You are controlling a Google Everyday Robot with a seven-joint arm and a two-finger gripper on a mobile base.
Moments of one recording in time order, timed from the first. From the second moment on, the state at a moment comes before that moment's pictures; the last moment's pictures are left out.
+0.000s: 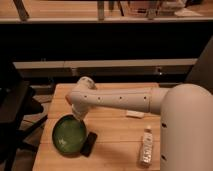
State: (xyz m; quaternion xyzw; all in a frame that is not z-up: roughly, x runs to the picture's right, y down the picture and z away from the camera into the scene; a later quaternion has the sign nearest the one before) arm -0.137 0.143 0.786 -0.02 -0.31 -0.89 0.34
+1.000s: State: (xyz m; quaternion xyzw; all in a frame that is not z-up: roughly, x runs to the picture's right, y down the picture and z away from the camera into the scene) arm -0.118 0.100 0.775 -0.02 -0.30 -0.90 0.32
